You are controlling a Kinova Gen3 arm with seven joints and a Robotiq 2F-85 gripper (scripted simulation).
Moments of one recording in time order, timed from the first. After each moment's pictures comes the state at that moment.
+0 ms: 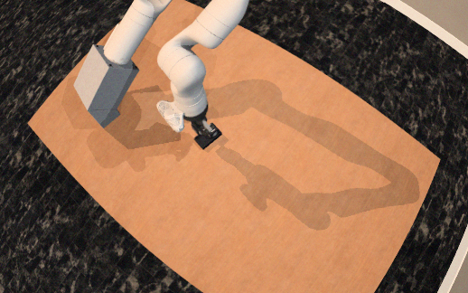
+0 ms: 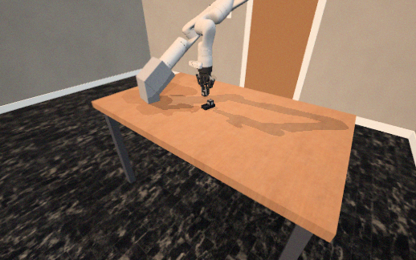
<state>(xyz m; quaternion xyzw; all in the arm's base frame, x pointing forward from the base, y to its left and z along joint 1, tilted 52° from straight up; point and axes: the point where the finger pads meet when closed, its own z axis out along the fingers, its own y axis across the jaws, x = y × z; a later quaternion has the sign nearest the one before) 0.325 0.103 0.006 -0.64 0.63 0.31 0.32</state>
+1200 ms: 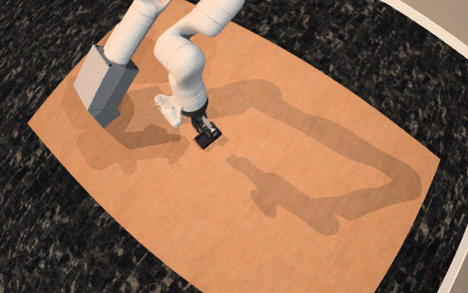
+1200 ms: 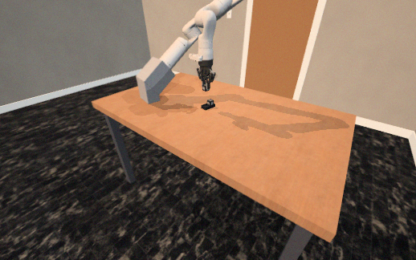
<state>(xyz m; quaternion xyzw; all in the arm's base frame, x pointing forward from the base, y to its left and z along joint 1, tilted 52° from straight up) 0.333 0.075 0.026 -0.62 0.64 0.31 0.32</state>
